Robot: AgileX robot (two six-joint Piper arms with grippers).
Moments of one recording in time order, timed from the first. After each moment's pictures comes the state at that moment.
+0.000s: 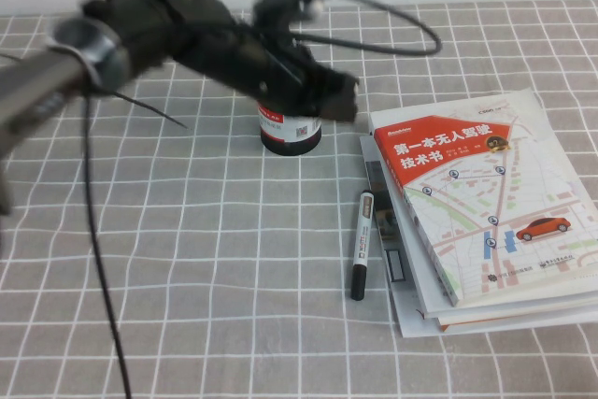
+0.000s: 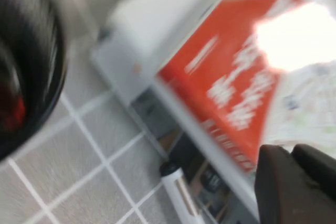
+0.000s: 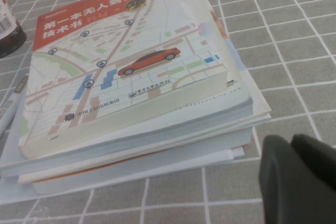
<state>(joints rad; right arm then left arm) 0.04 -0.01 0.03 0.14 0.38 0.11 -0.45 2.05 -1.76 -0.77 0.93 0.55</state>
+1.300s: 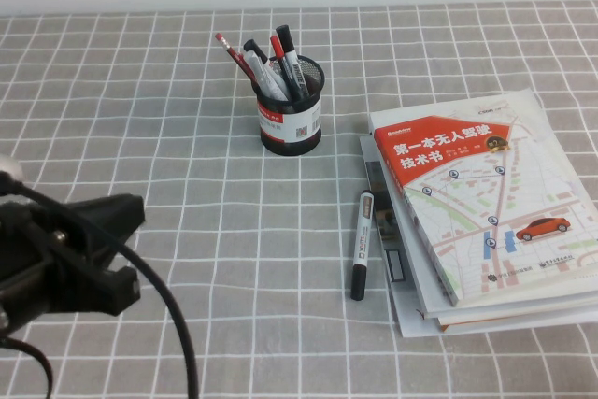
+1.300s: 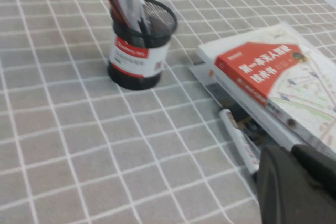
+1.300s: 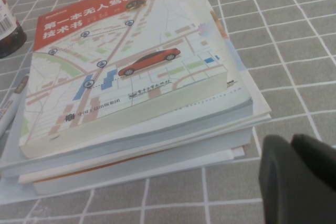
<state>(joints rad) 0.04 -0.01 0.03 0.14 0.38 0.11 -0.45 0.75 -0.57 -0.52 0.34 0.37</state>
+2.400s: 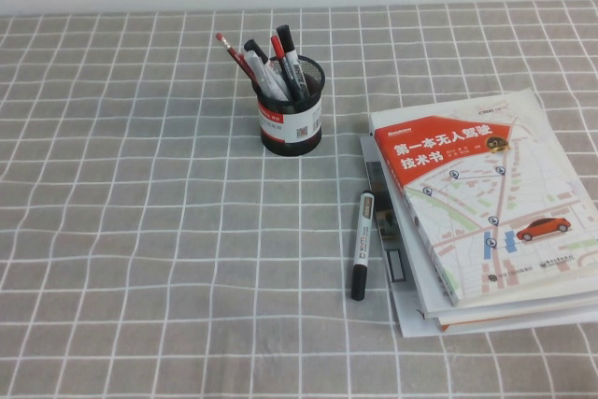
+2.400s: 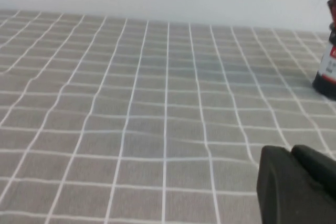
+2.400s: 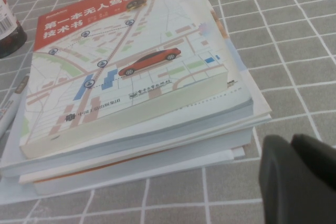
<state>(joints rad) 0.04 -0.01 0.03 0.14 0.38 0.11 -0.07 0.00 0.02 -0.04 0.22 -0.01</state>
